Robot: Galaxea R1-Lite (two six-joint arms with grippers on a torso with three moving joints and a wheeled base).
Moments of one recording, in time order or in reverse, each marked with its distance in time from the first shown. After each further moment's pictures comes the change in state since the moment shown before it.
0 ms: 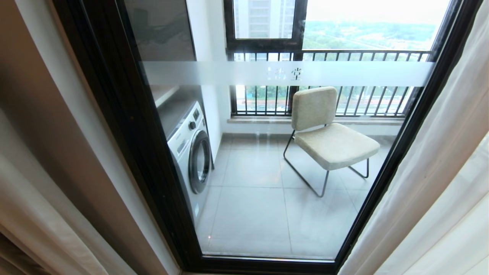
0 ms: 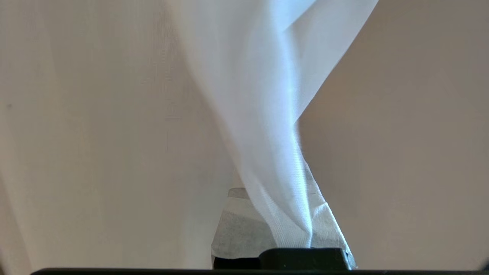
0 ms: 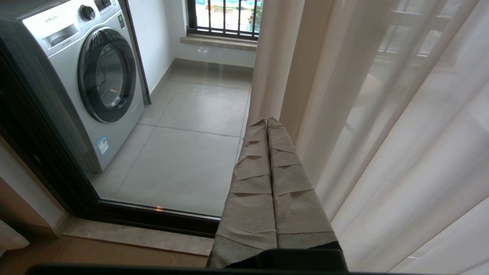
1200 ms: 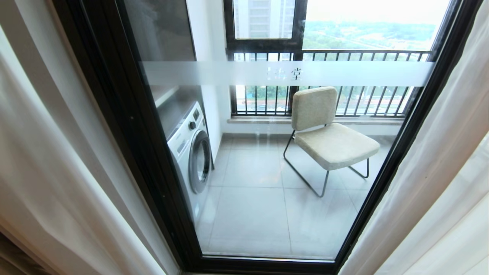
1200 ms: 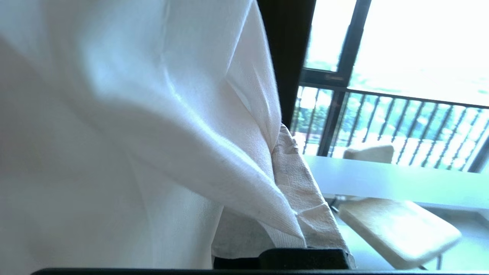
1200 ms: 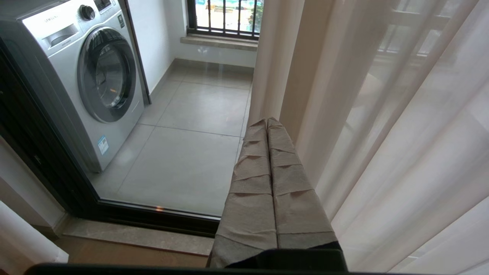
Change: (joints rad) left arm -0.274 -0.318 0.221 0.001 -0.207 -0.043; right arm 0.000 0.000 0.000 0.000 0.000 0.000
